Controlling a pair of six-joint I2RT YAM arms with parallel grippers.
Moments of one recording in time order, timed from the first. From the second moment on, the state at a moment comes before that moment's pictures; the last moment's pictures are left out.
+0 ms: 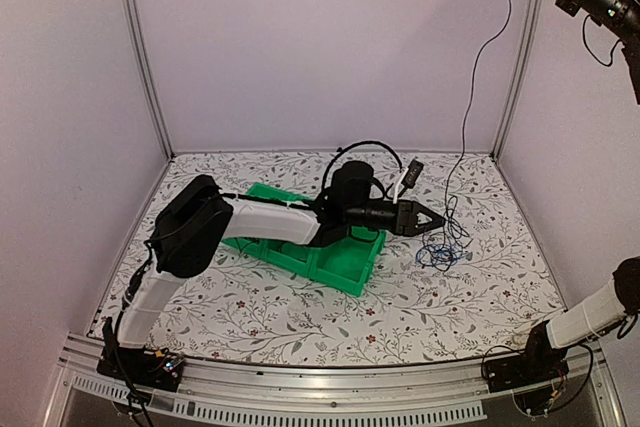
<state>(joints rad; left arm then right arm) -0.98 2.40 1.77 0.57 0.67 -0.69 0.08 1.38 2.12 -0.19 -0.87 0.14</state>
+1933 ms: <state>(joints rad) -0.98 2.32 1.53 0.80 0.67 -0.80 0.08 1.38 2.11 -0.17 -0.89 0.15</state>
